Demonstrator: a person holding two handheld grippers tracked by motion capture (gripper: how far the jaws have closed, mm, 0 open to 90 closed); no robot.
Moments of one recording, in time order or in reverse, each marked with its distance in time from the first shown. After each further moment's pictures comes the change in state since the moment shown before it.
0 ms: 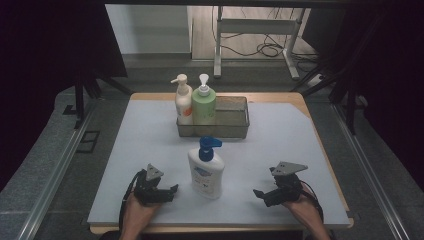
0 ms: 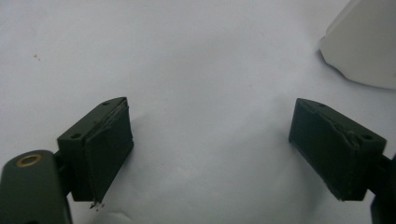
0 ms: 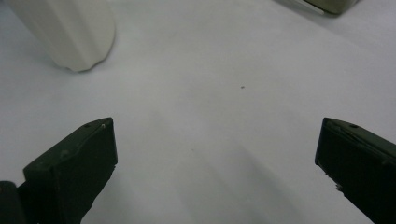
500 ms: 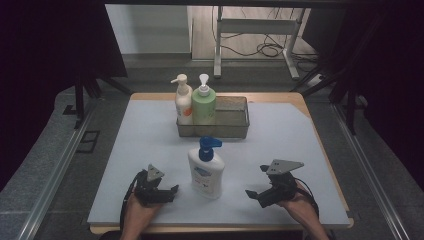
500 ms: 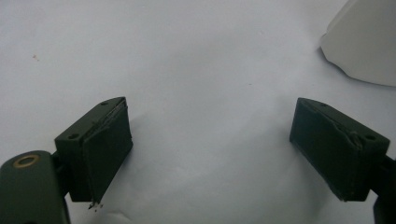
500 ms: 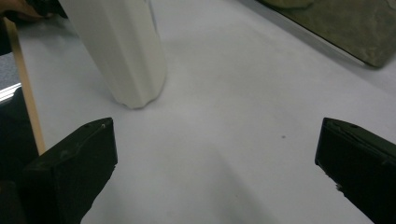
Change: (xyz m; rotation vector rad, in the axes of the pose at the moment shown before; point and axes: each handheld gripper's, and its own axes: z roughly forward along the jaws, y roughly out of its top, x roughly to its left) left arm -0.001 -0.001 0.000 -0.001 0.003 0.001; right arm 0.017 0.026 -0.004 -0.066 0.109 -0.048
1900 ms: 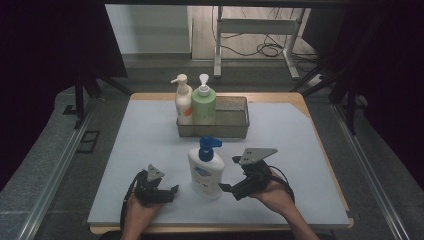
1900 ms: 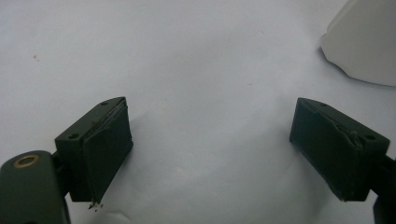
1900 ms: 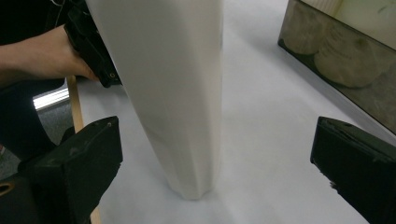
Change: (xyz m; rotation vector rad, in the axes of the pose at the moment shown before) left arm 0.000 0.000 0.000 0.000 0.000 0.000; right arm 0.036 0.074 0.027 -0.038 0.117 -0.059
